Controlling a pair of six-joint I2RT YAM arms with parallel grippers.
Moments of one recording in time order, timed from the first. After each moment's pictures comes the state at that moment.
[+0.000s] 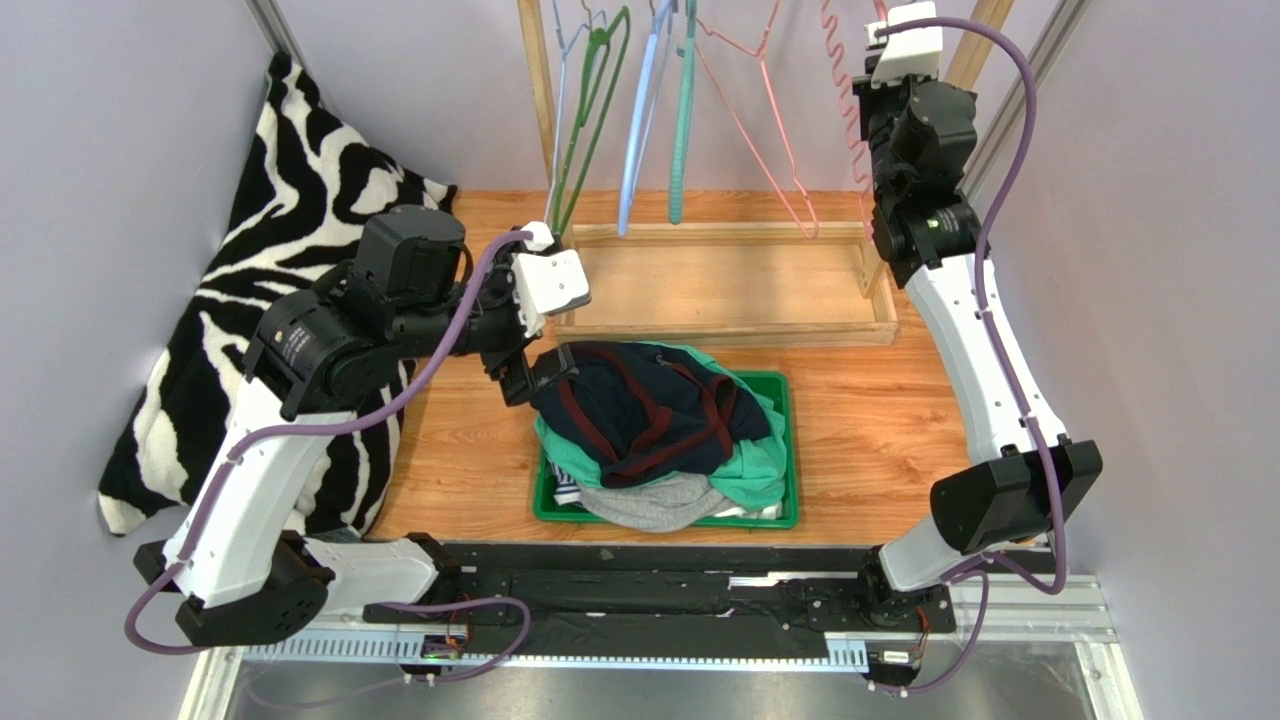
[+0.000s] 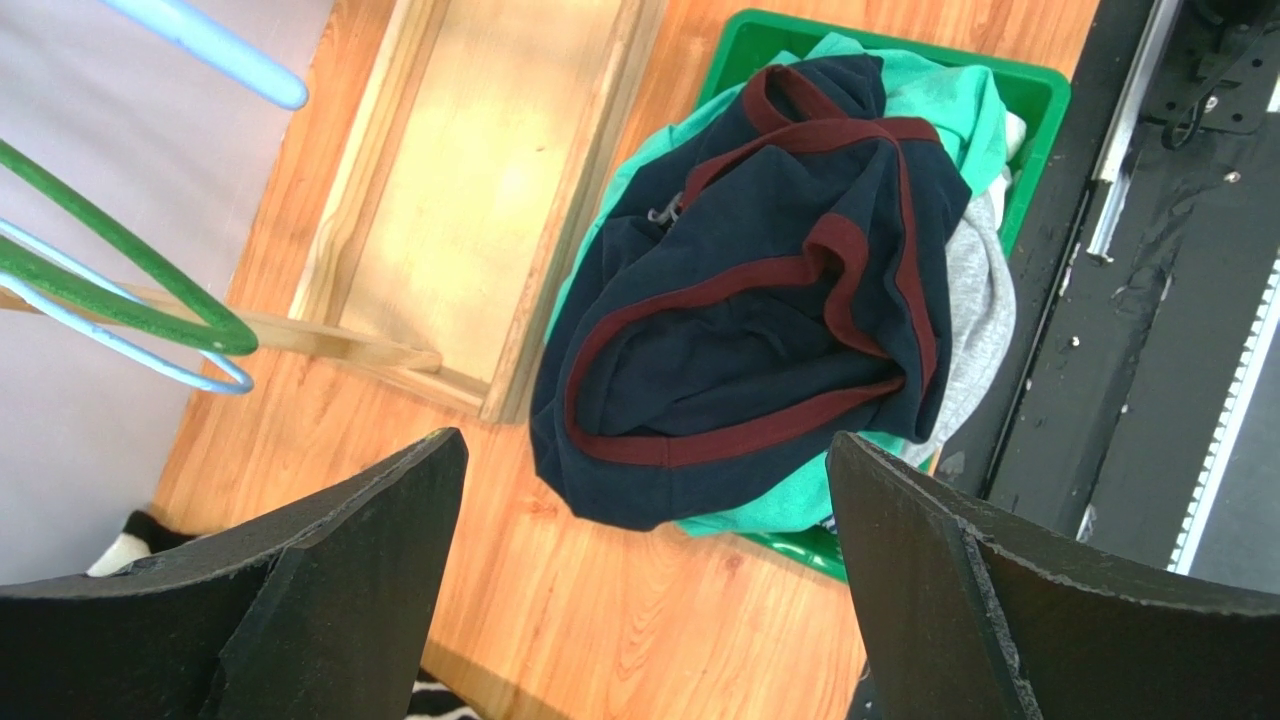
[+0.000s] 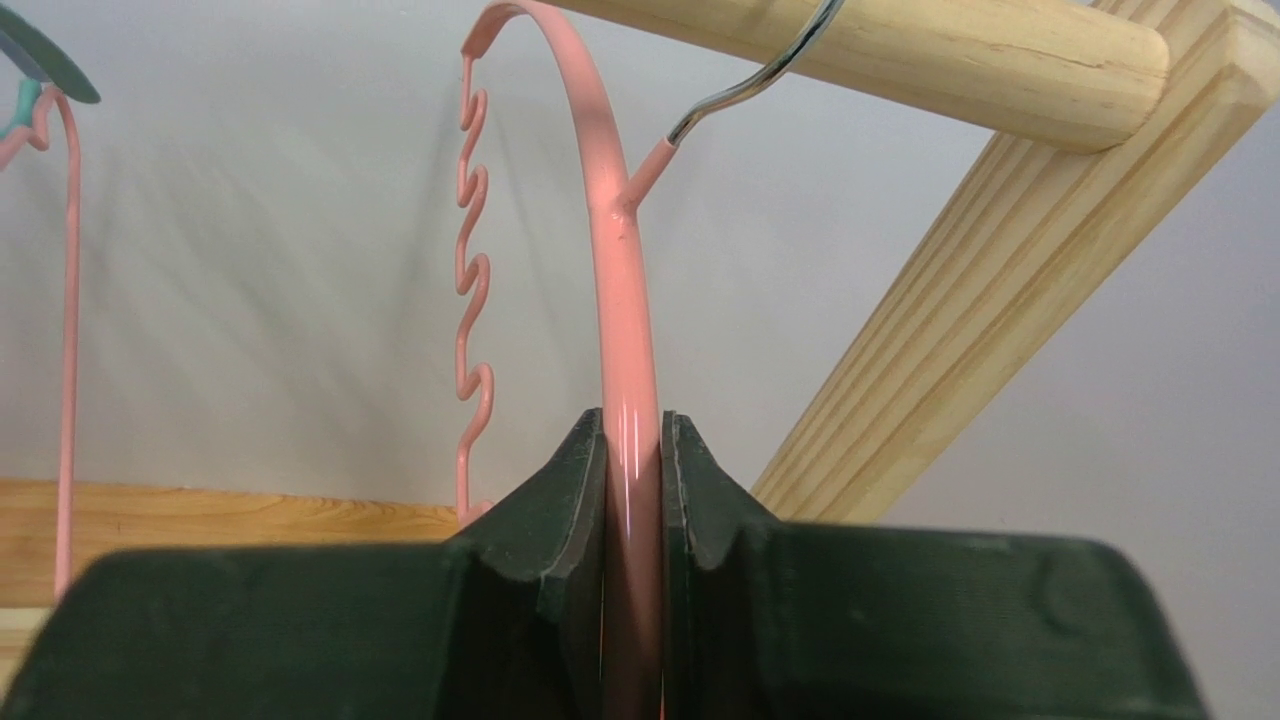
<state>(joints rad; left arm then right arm) -0.71 1.22 1.87 -1.23 0.29 0.51 0.21 1.56 1.79 -0.07 0.31 -0.34</state>
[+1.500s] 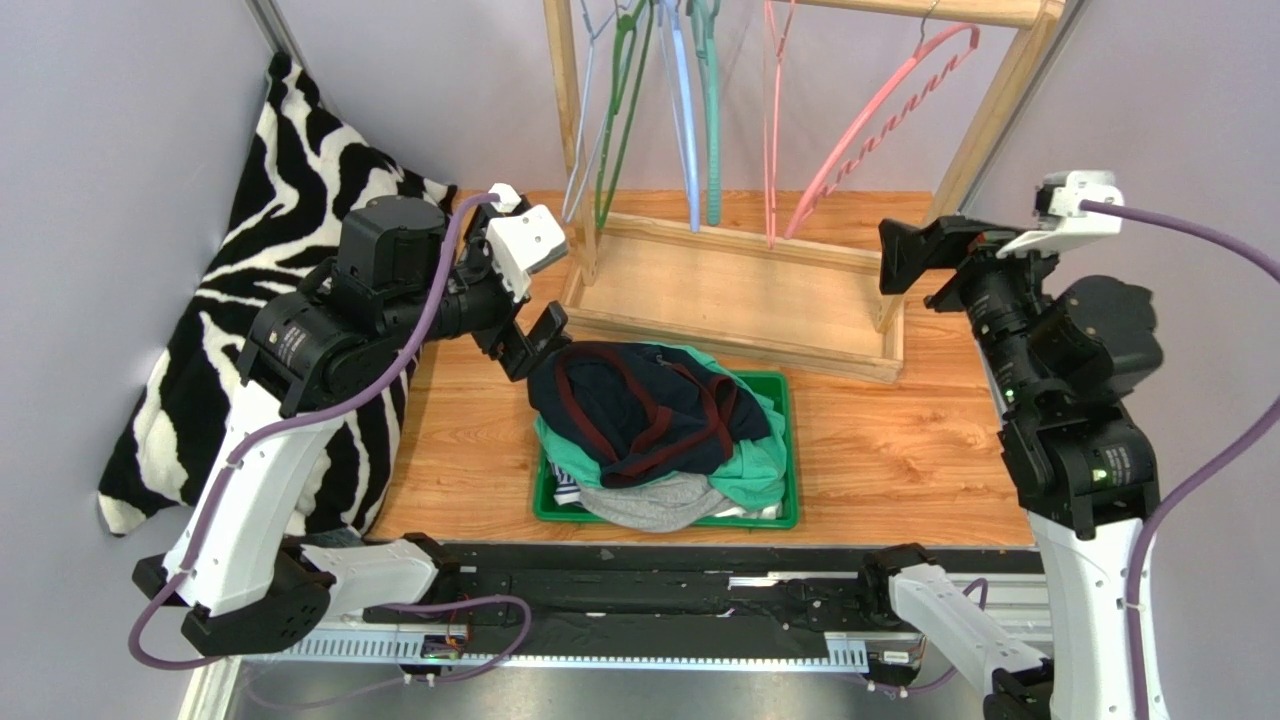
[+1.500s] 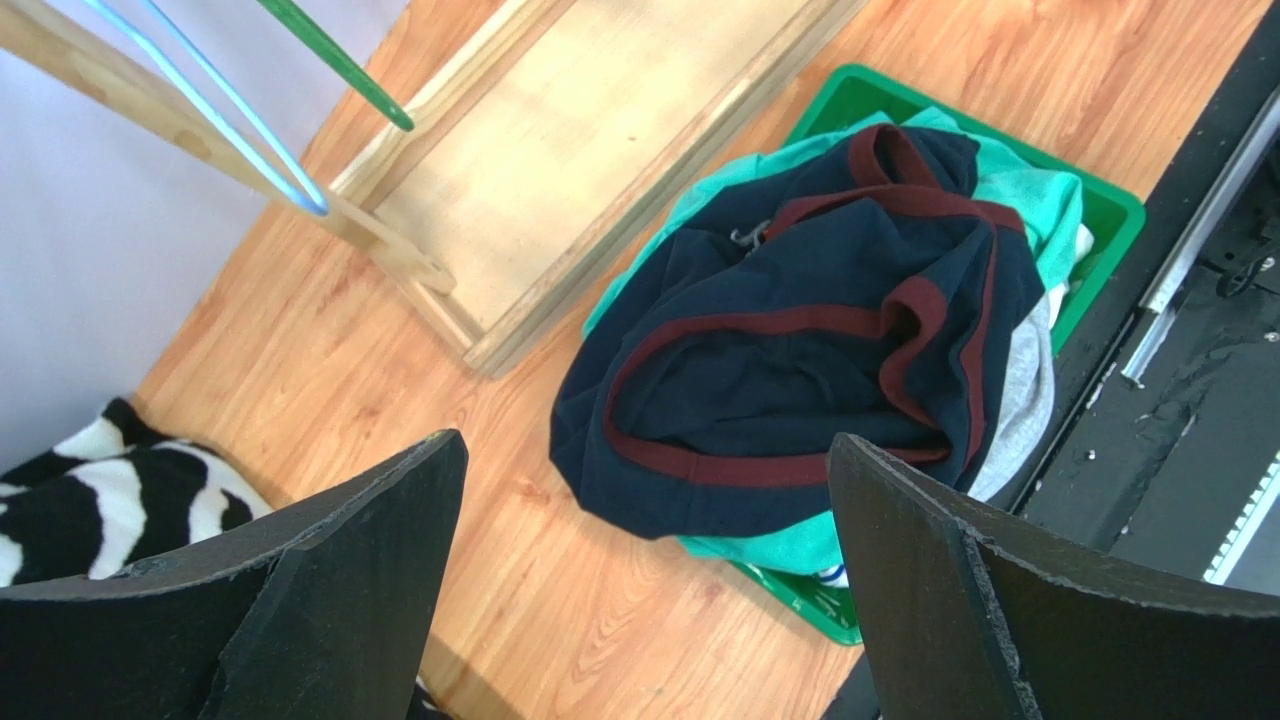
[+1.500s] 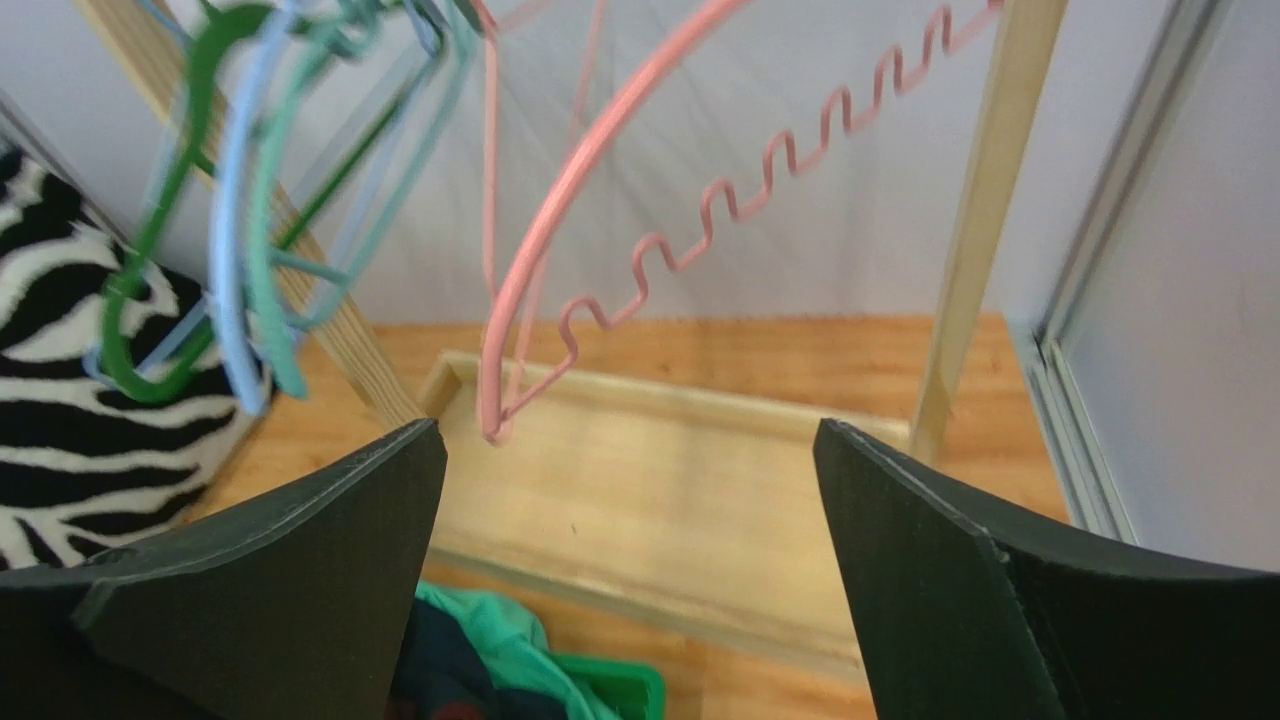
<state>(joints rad) -0.62 1.20 1.85 -1.13 0.23 0.34 0.21 0.86 1.51 -0.53 0.06 0.16</state>
